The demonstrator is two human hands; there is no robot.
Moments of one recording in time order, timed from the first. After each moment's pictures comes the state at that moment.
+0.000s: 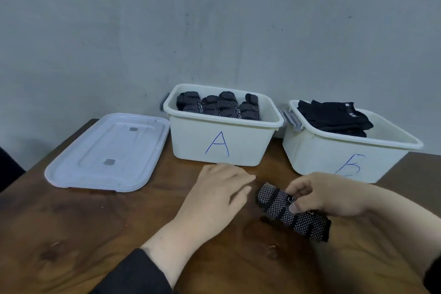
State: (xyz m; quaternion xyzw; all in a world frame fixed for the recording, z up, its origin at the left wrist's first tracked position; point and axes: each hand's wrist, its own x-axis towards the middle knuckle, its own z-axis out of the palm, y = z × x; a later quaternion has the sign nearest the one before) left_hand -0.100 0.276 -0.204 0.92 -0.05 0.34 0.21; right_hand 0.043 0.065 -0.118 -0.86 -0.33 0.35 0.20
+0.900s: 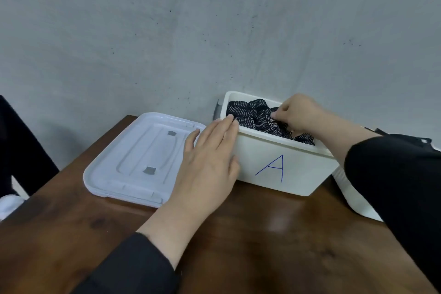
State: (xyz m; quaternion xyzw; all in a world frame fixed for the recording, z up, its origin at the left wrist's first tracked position) left_hand -0.099 0.402 -0.183 0.89 0.14 0.42 0.11; right_hand 0.110 0.316 -0.060 -0.94 -0.30 0.01 0.16
